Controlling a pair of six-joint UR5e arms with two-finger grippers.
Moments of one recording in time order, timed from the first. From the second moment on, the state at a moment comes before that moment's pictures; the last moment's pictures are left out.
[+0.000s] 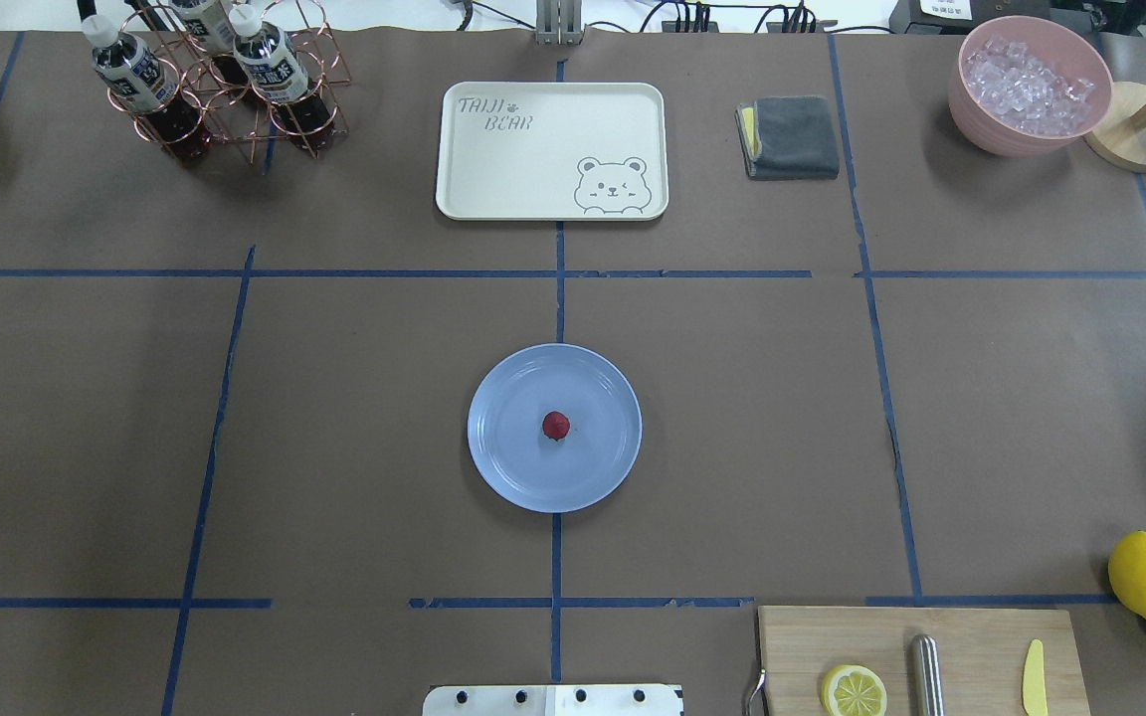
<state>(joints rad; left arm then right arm) -1.55 -1.58 -1.54 -1.61 -2.29 0.13 1.60 -1.59 1.62 -1.63 2.43 -0.27</state>
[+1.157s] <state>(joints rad) -1.55 -1.59 -1.54 -1.61 -2.29 0.12 1.61 -1.59 1.58 -1.54 2.43 -0.17</state>
